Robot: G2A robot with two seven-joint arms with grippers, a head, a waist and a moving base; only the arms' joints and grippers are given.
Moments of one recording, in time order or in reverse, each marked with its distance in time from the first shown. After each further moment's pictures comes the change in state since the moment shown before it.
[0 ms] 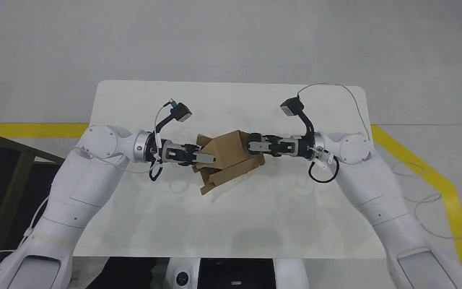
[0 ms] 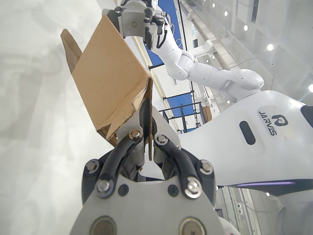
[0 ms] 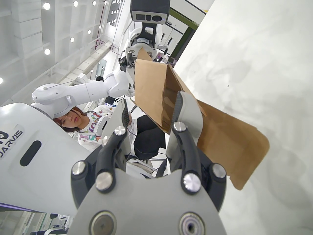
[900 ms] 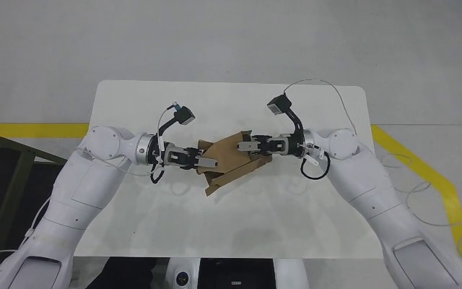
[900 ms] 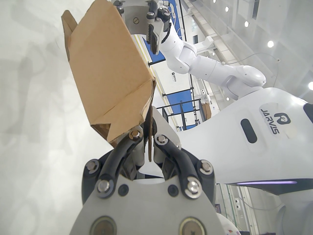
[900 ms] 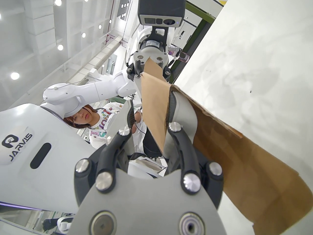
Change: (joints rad) left arm 0.007 0.001 0.013 -0.016 0.007 0.008 -0.008; right arm 0.078 -0.017 -0.123 0.038 0.124 0.015 0.015
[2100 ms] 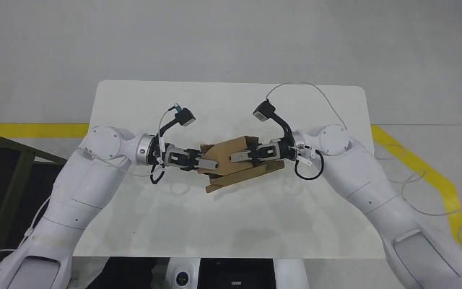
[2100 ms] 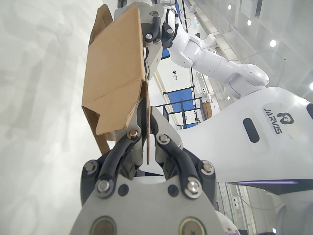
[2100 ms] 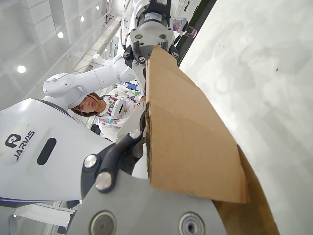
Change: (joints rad) left arm -0.005 0.007 0.014 0.005 0.002 0.001 -0.001; right arm 0.084 0.000 -0.145 0.025 0.057 0.052 0.052
